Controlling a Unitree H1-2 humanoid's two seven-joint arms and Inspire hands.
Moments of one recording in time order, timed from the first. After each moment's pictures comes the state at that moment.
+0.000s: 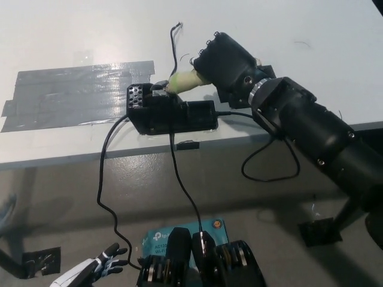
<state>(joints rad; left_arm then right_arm) 0.02 0.51 -0.21 -0.13 -0.14 0.46 -0.38 -1.11 -0.23 0.80 0.82 -1.24 -0.13 -0.19</state>
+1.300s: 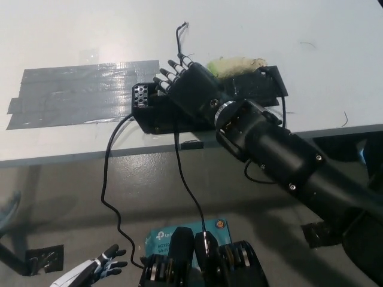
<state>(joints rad) 0.02 0.51 -0.21 -0.12 -0.14 0.46 -0.38 -1.06 -0.15 0.80 0.61 -1.23 0.04 0.22</state>
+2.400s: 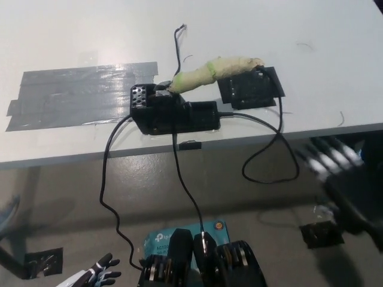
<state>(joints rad) 0.07 0.51 -0.19 -0.12 -0.13 0.46 -0.38 -0.10 -0.48 0.19 -0.35 -1.06 0.03 0.37</state>
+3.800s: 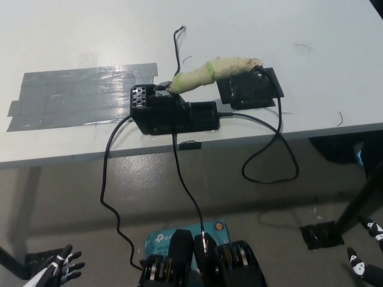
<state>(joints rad) 0.13 0.45 0.02 -0.10 -0.13 0.46 -0.35 0.08 -0.28 -0.16 -0.02 -0.32 0.01 0.35</state>
